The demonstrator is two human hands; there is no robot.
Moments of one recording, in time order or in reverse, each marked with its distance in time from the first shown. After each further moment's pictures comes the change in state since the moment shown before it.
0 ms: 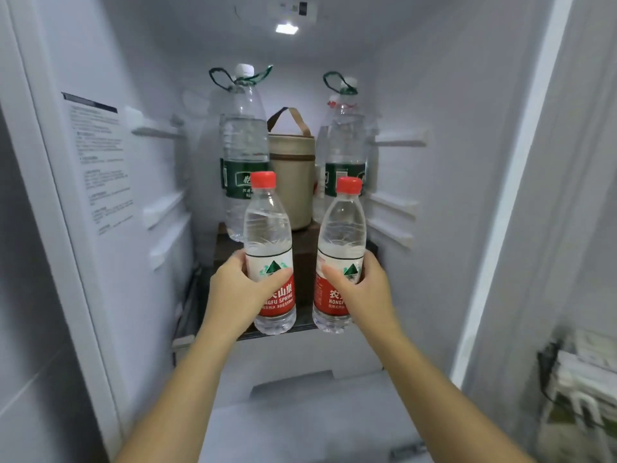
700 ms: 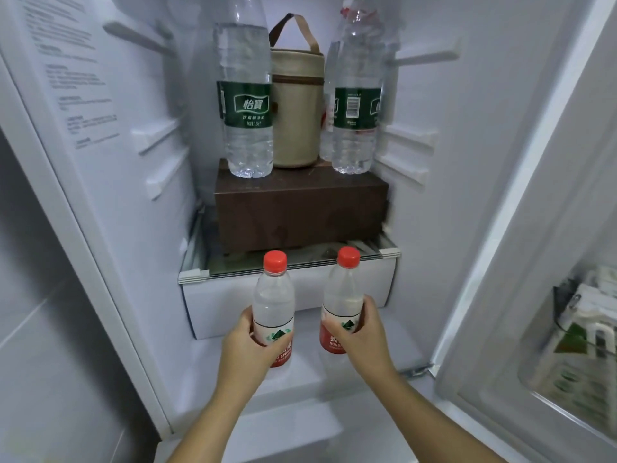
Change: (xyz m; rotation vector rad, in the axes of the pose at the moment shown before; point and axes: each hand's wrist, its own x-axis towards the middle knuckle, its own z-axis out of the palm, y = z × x) left_hand -0.118 -0.140 0.026 0.049 -0.059 -0.280; right_hand -0.107 0.142 -0.012 -0.128 -0.059 0.270
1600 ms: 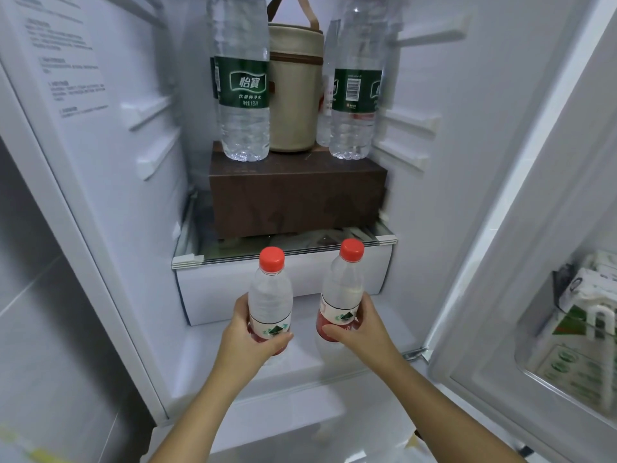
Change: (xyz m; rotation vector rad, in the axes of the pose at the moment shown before) left_hand -0.006 -0.003 -0.005 -0.094 -0.175 0.009; right_hand -0.002 0.016 -0.017 -0.018 -0.202 0.077
